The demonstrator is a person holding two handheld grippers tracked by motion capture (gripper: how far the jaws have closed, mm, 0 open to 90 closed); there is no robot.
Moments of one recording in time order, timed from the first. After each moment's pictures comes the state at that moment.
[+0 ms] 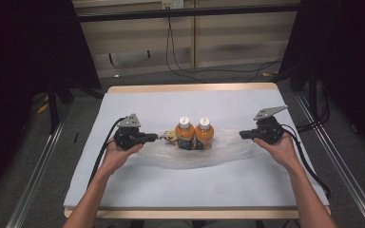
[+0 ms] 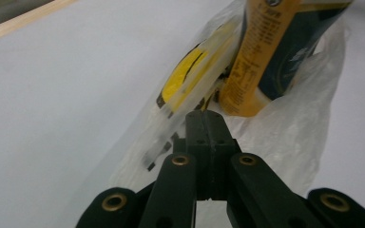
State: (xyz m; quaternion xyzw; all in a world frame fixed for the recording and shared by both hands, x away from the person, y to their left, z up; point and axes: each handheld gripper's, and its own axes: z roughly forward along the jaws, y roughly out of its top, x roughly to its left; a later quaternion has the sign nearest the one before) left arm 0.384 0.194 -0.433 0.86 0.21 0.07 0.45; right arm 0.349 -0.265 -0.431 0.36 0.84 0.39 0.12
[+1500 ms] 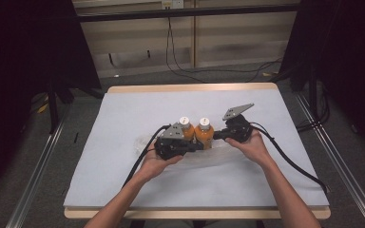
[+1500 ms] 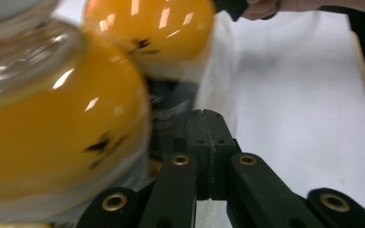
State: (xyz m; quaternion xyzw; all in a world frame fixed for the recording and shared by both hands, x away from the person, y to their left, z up) left arm 0.353 0.082 -0.436 0.87 0.13 0.04 0.48; right arm 0.370 -0.183 -0.432 0.30 0.86 0.40 0.08
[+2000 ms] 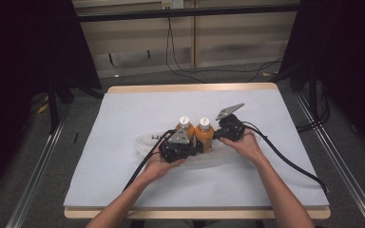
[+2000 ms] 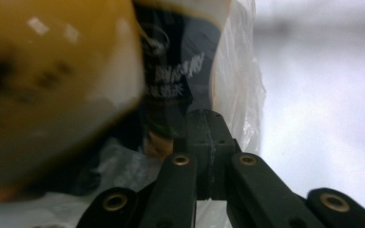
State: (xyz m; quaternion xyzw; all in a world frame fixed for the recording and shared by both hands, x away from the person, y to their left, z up) left arm 0.352 0.068 -0.459 0.89 0.12 0.05 0.43; right arm 0.389 -0.171 -0.451 0.30 0.87 0.39 0.07
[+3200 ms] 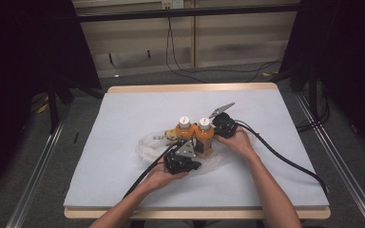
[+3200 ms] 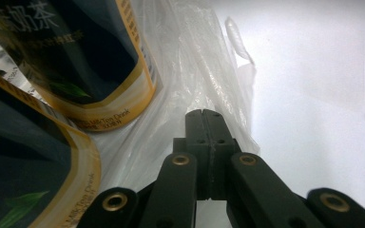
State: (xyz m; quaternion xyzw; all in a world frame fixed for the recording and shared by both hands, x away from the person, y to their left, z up) left arm 0.329 0.059 -0.480 0.92 0.08 0.02 0.38; right arm 0.421 -0.159 -0.481 0.33 0.87 0.35 0.07
